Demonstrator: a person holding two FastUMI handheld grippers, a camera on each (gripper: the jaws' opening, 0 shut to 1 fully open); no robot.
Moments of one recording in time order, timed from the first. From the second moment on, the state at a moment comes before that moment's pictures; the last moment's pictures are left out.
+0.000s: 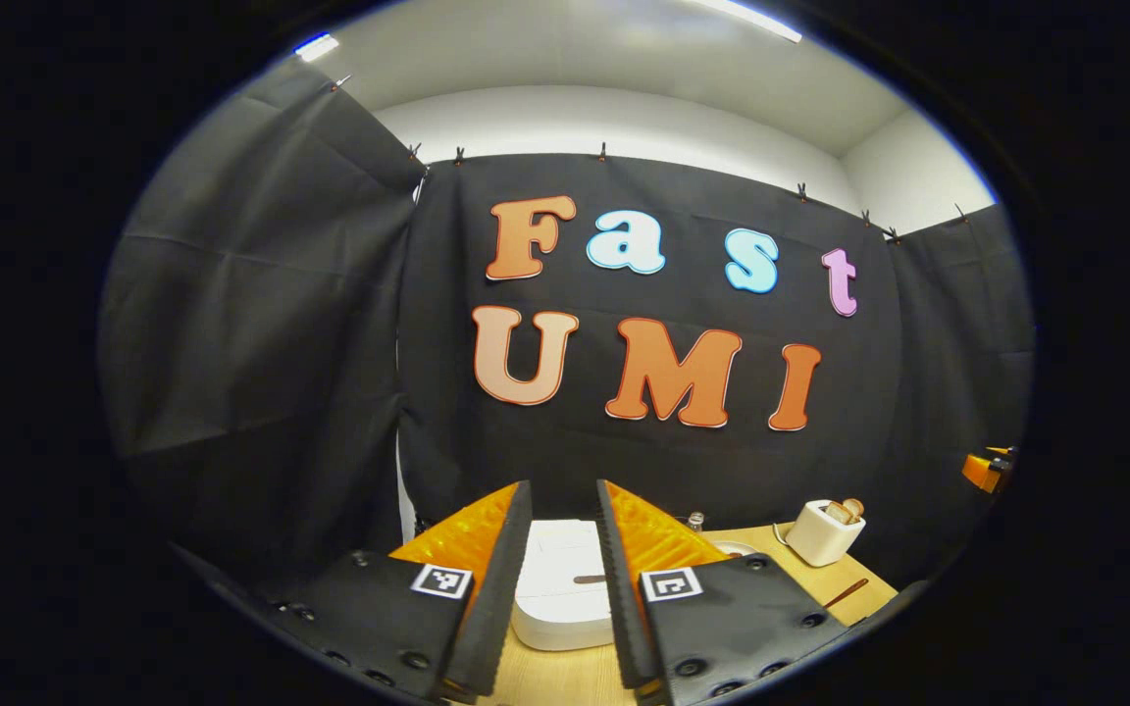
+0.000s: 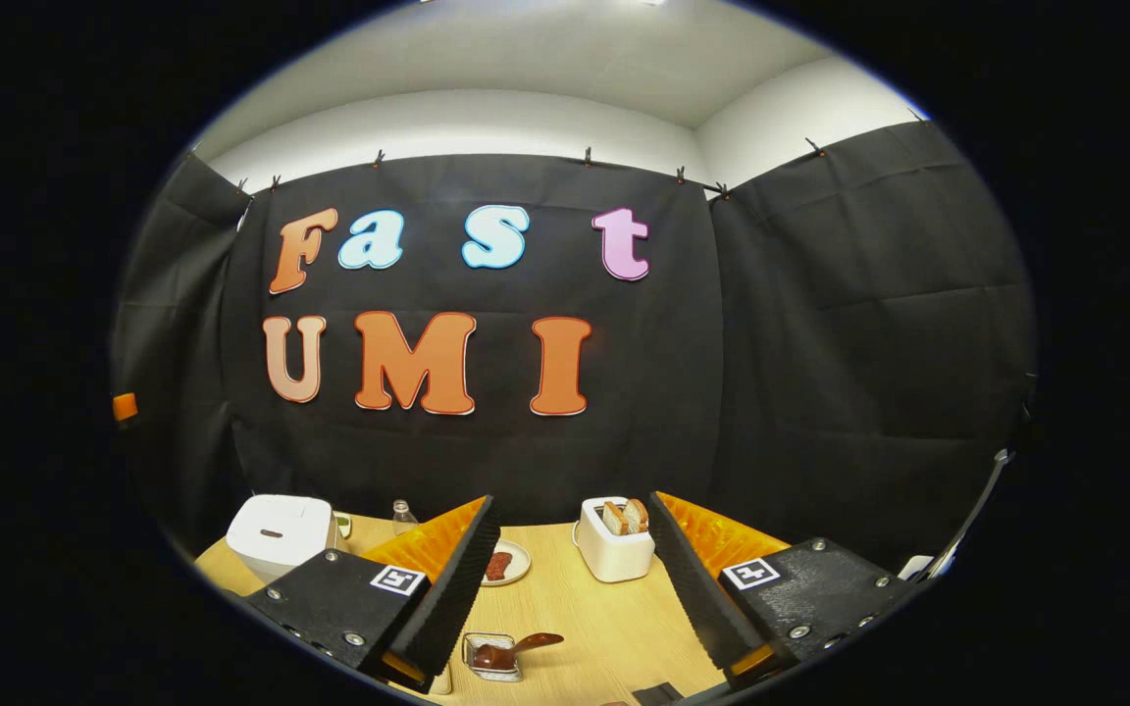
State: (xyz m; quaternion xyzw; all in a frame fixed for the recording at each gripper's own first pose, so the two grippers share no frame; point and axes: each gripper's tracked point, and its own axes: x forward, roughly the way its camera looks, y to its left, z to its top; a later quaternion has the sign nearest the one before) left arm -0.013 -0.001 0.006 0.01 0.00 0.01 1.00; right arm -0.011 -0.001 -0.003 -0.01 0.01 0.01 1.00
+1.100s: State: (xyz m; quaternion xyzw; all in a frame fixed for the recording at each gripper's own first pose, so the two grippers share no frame) left arm 0.124 -0.054 -0.110 0.03 0.15 -0.08 0.98; right arm -0.006 -0.021 -0.026 -0.01 0.04 -0.01 1.00
